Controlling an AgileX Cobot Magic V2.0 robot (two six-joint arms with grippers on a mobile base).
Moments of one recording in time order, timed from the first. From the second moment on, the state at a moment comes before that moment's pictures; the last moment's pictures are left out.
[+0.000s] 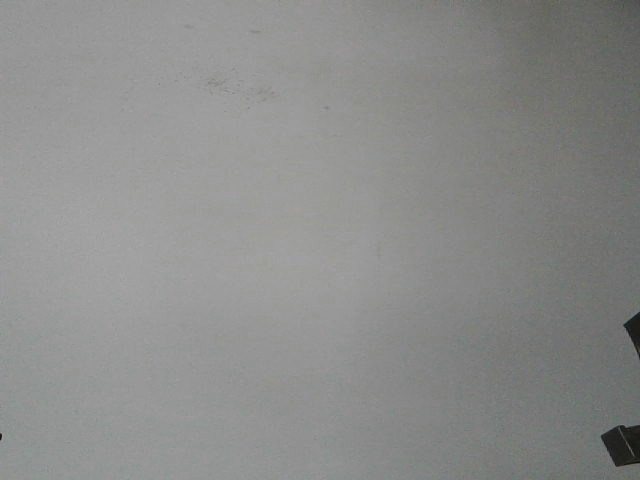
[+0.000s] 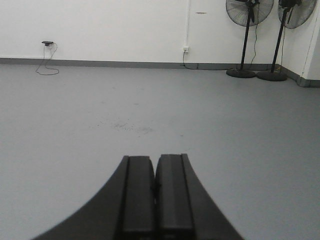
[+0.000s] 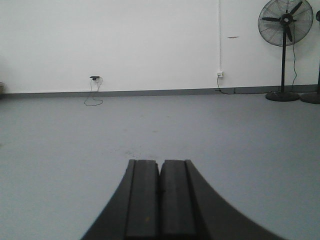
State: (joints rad) left arm -0.05 -0.01 0.03 -0.05 0.15 0.02; right arm 0.16 -0.01 0.03 0.20 0.06 -0.08
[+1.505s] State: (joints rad) left arm -0.05 -0.01 0.03 -0.05 0.15 0.02; right arm 0.16 -0.01 0.03 0.20 0.06 -0.08
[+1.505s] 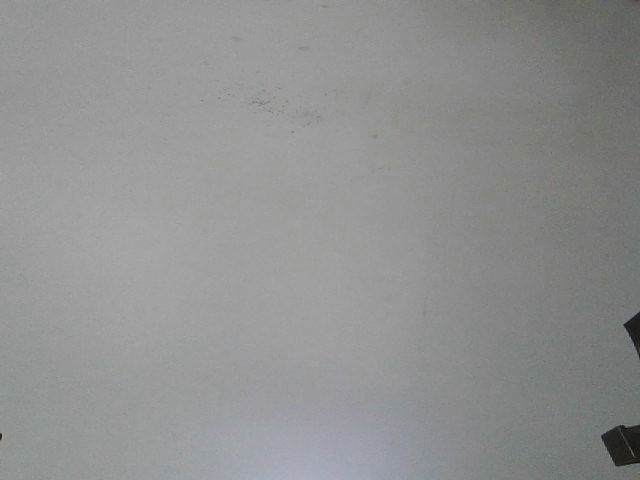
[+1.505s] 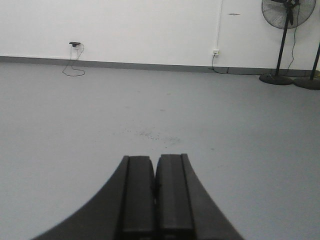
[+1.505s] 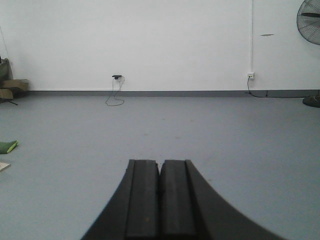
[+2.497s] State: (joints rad) left arm -0.05 -0.01 0.03 -0.05 0.15 0.02; right arm 0.16 -0.01 0.03 0.20 0.06 -0.08
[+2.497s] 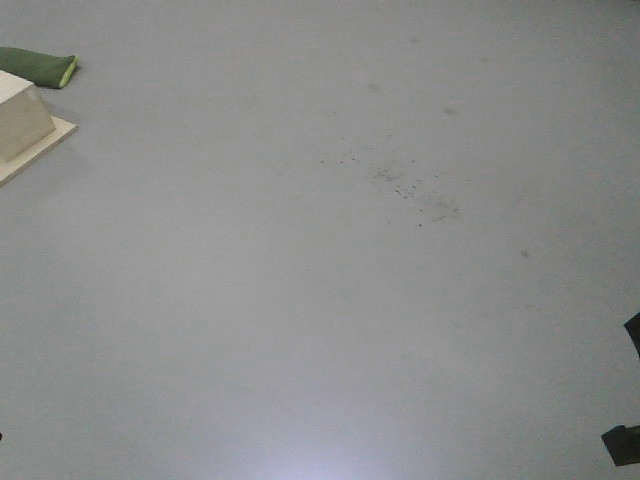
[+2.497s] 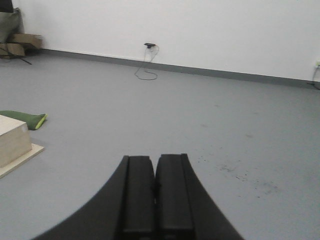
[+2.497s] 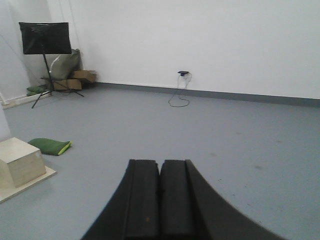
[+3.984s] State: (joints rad) left arm -0.05 -0.01 0.03 -0.05 0.15 0.02; right arm 0.16 -0.01 0.03 0.20 0.06 -0.08
